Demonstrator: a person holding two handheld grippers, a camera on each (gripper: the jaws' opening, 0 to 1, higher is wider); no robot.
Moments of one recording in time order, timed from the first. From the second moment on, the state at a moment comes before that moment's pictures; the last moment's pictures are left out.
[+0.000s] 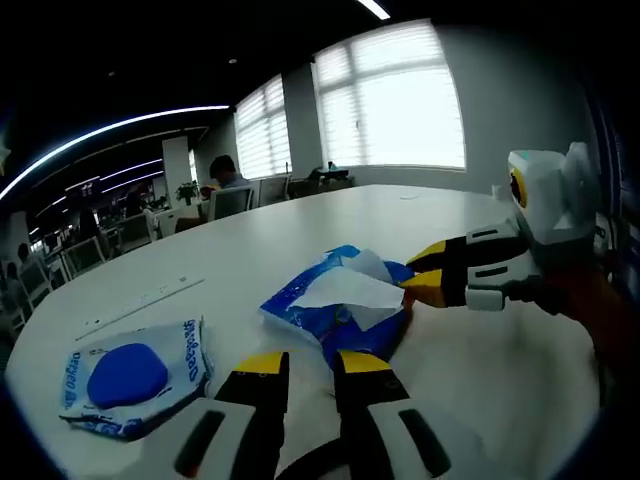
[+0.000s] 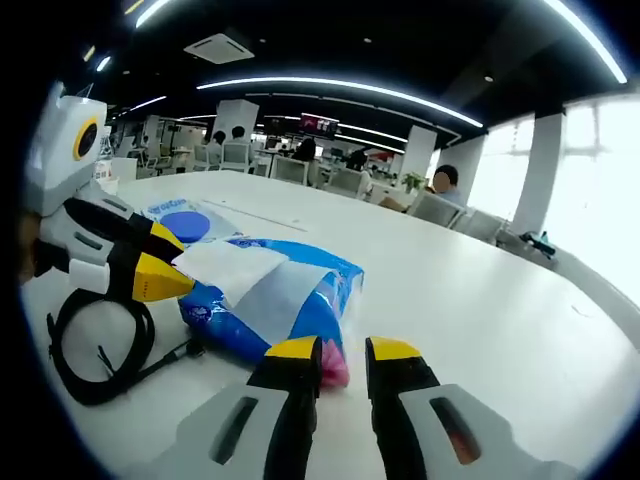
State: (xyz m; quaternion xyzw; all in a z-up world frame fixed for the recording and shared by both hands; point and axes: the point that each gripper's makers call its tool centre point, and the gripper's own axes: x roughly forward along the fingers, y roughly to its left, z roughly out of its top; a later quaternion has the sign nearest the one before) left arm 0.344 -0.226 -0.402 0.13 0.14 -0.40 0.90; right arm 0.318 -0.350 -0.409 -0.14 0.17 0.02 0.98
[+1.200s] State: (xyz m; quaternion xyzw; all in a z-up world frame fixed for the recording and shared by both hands) left arm 0.347 -0.114 -0.349 0.12 0.11 -0.34 0.93; right arm 0.309 -0.259 -0.352 -0.18 0.10 0.12 0.97
